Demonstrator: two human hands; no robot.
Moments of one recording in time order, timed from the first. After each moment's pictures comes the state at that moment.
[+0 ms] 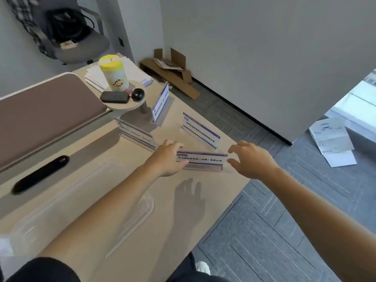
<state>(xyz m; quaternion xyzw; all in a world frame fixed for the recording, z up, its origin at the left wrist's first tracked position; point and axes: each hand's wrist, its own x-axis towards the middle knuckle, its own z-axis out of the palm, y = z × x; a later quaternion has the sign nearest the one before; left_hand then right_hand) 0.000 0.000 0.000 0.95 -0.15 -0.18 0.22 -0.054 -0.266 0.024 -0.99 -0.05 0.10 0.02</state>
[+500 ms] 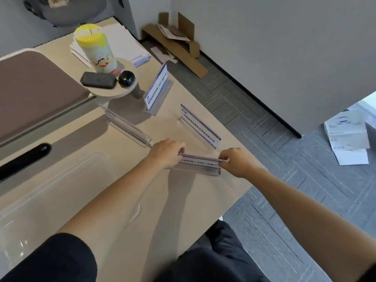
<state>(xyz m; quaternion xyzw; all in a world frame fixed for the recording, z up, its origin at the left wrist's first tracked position) 0.067 -0.040 -0.054 0.96 -0.17 -0.21 0.09 0.032 -0.287 -0.068 -0.95 -0.02 0.26 0.14</state>
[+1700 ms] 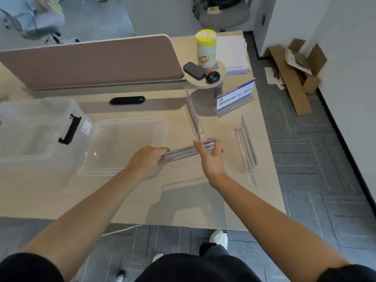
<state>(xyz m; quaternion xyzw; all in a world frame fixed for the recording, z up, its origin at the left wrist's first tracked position) -0.101 -0.019 0.016 0.97 0.21 -0.07 0.13 0.012 -0.183 -0.021 -0.73 -0.04 0.33 0.60</state>
